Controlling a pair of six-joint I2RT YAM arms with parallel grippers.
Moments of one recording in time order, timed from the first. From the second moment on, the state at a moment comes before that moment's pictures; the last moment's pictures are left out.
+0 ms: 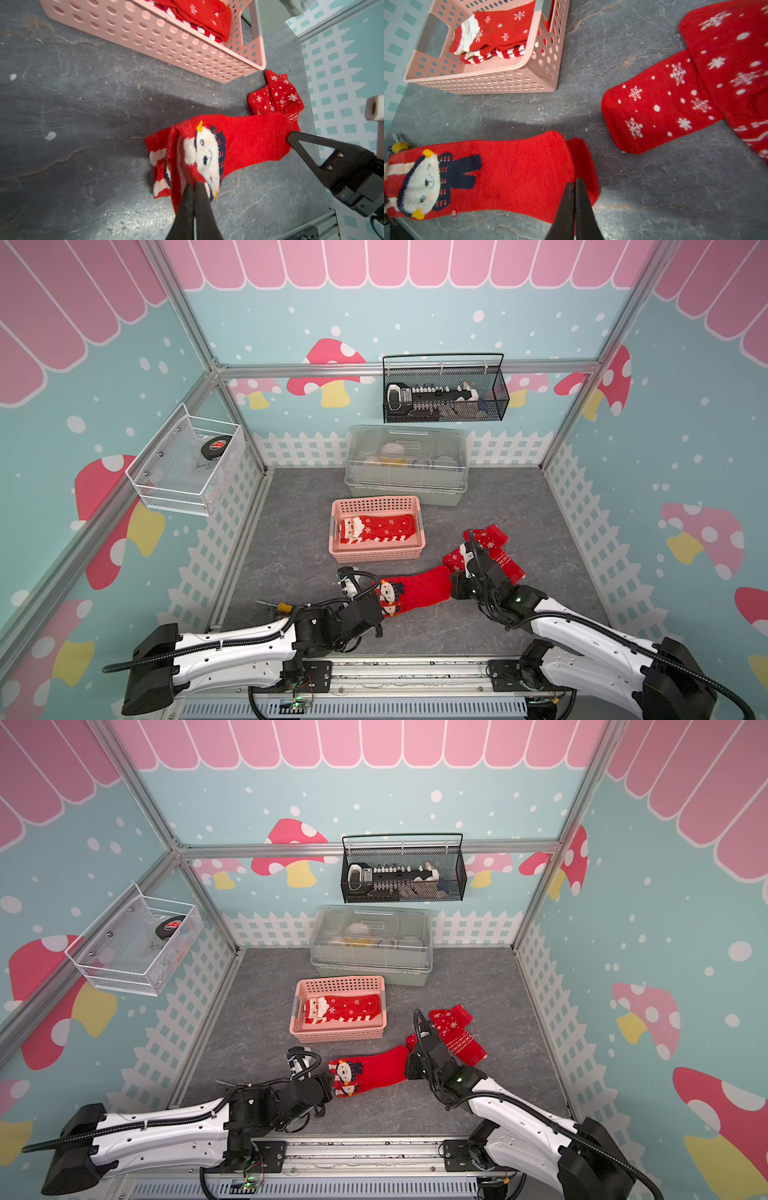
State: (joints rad) left arm -1.23 0.93 0.49 -0.39 -0.54 -1.30; right arm 0.73 1.02 0.47 -0.21 0.10 0.62
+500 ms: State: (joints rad) left arm -1.21 1.03 0.48 -0.37 -0.53 -1.30; right arm 0.73 1.13 0.46 -0.16 0.12 0.62
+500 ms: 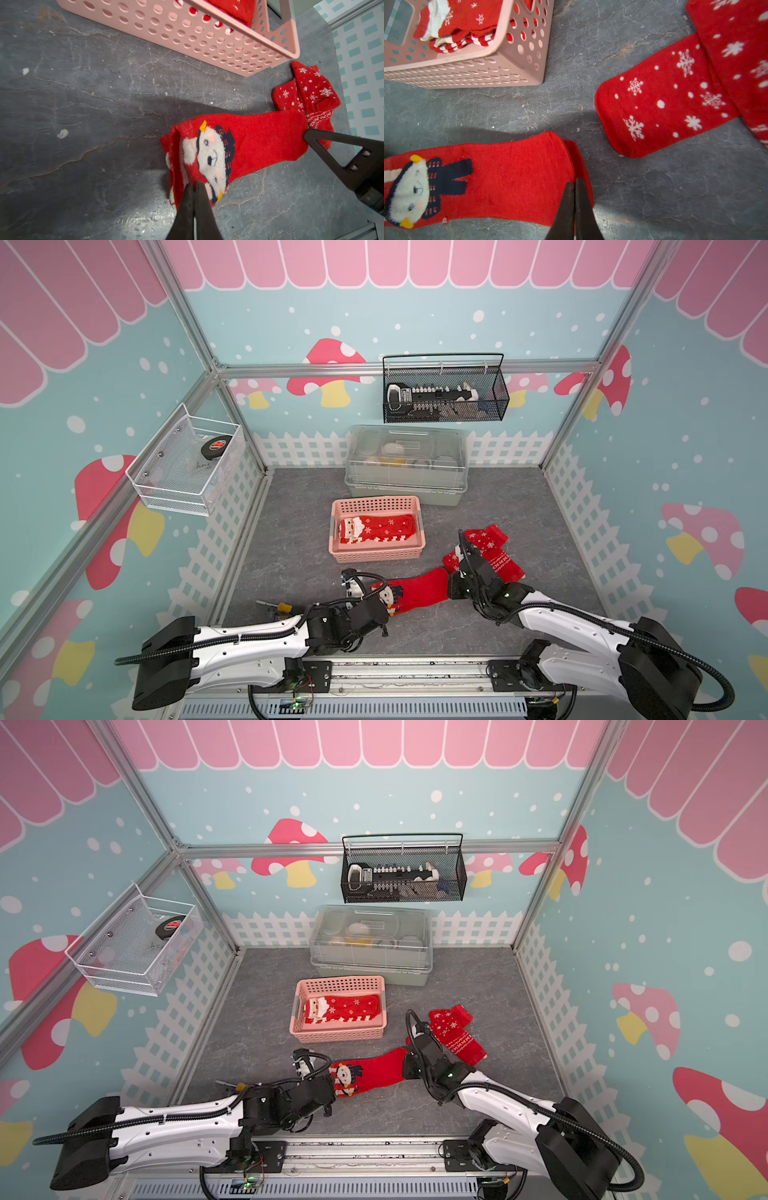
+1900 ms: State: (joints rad) left arm -1.13 1.23 0.44 -0.20 -0.36 -1.28; right arm 0.73 1.23 0.42 -0.02 0.02 0.72
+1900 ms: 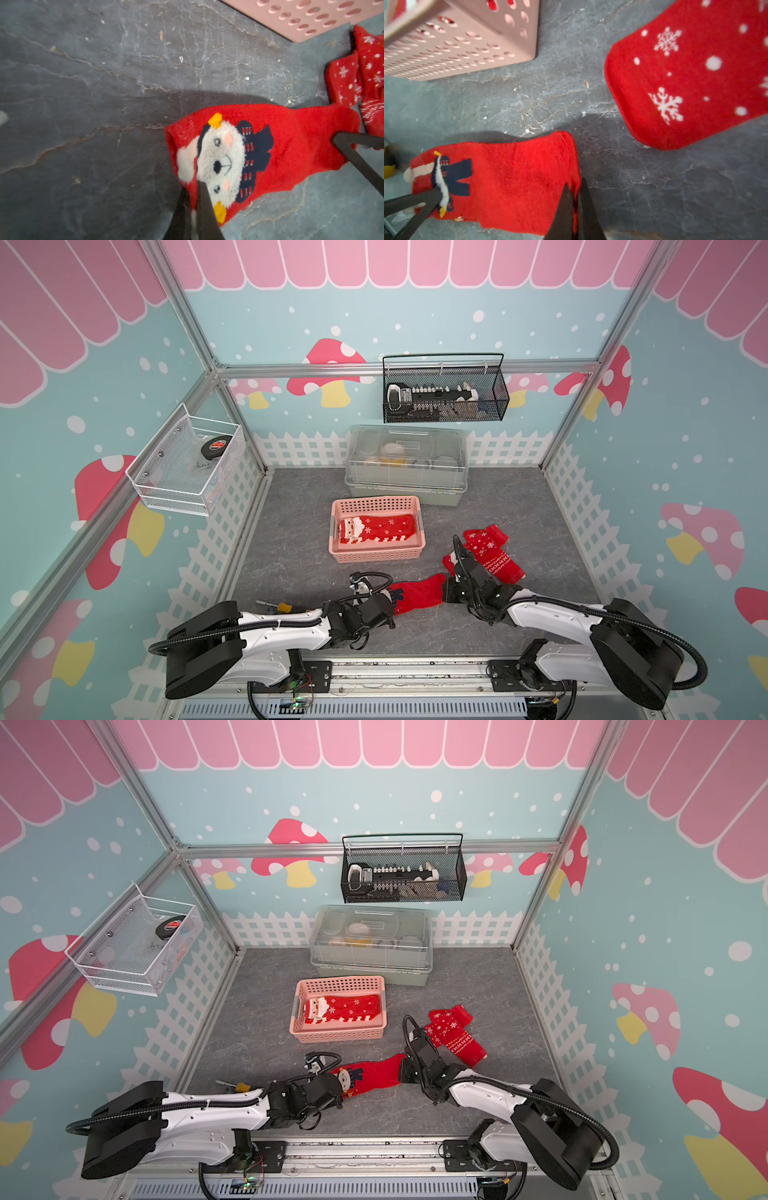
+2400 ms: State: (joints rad) left arm -1.13 0.82 0.49 -0.43 -0.40 -1.10; right arm 0.73 0.94 0.43 -0.04 -0.01 0.71
